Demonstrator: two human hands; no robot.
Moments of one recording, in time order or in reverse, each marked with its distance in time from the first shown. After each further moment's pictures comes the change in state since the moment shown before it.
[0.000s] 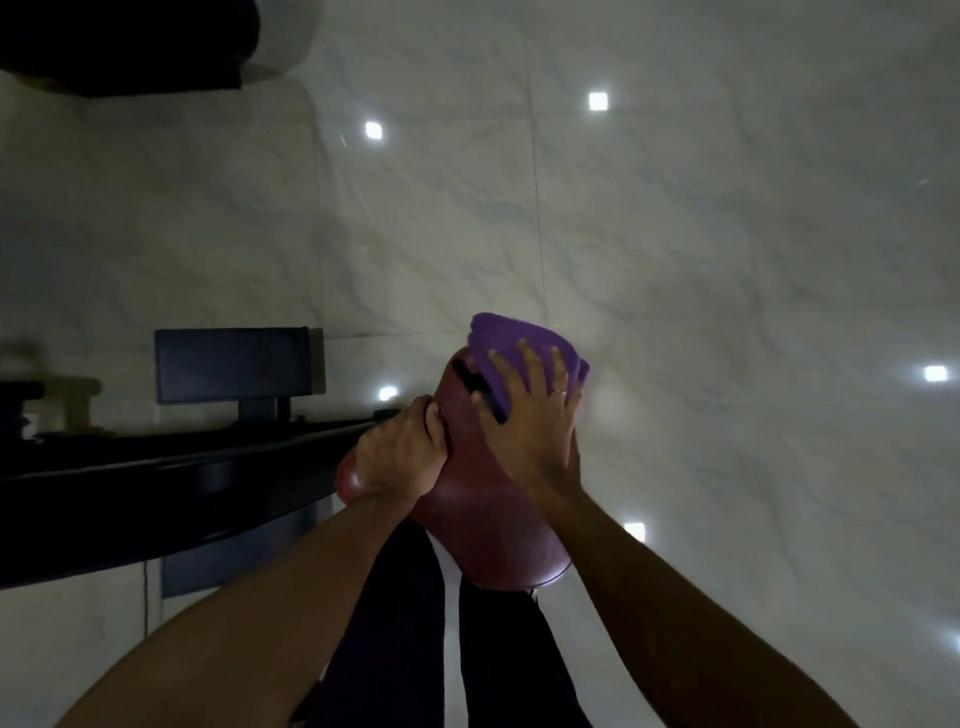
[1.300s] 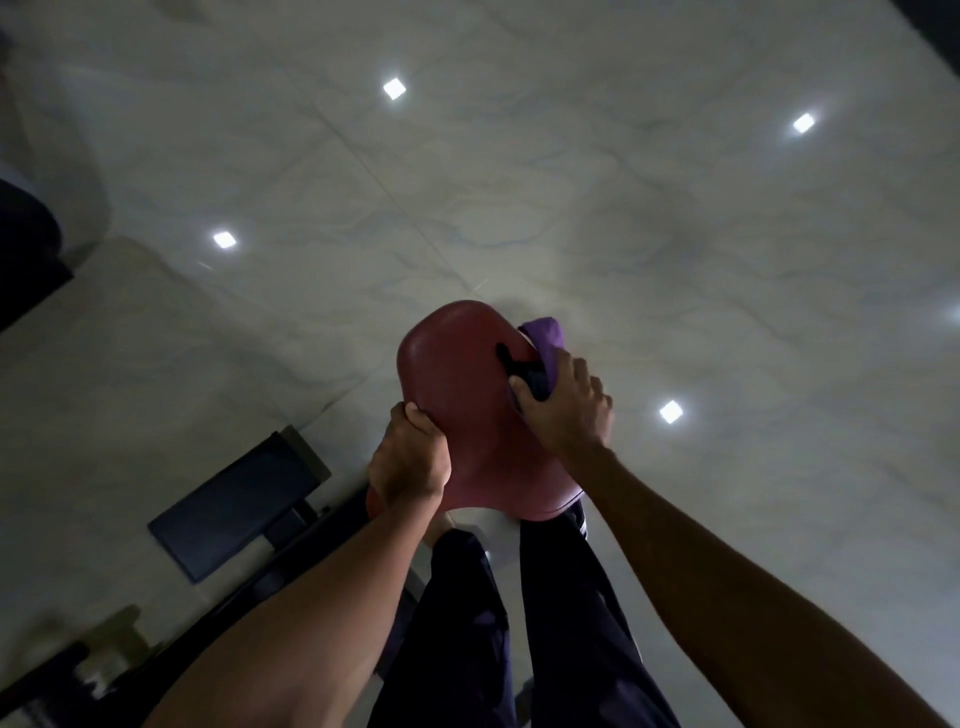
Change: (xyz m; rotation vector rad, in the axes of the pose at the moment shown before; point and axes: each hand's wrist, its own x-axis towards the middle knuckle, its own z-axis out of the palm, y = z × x) left_hand 0.000 -0.002 -0.004 -0.060 -0.166 0.075; right_hand -0.088 0.021 0.008 0.131 0.105 0.789
